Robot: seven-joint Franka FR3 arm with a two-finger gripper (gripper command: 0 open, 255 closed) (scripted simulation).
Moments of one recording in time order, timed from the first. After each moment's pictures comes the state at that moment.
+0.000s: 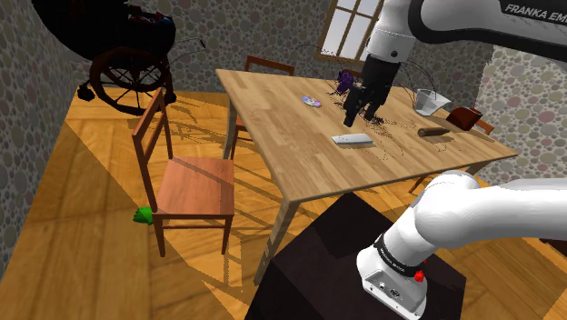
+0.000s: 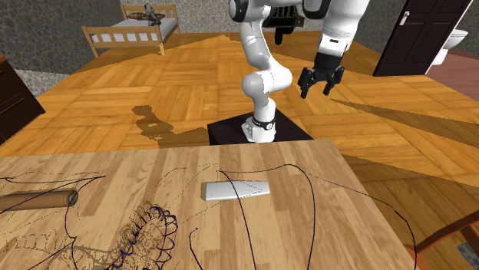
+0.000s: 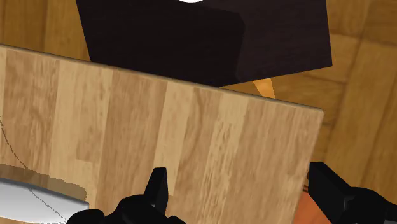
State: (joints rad) arm -0.01 -0.82 0.05 -2.46 0.00 1.56 0.16
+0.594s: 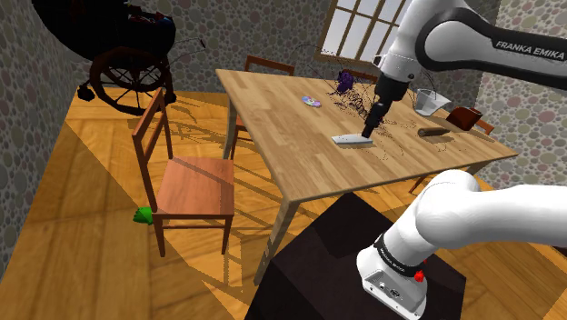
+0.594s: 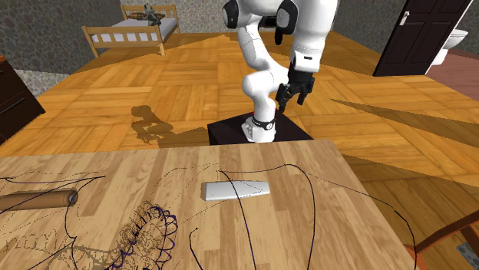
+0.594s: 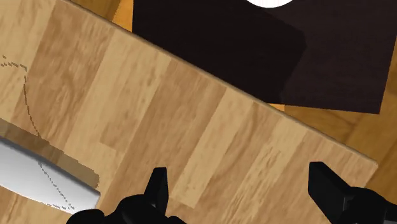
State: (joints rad) arm 0.00 -0.92 -0.16 -2.60 -0.17 1.64 -0.21
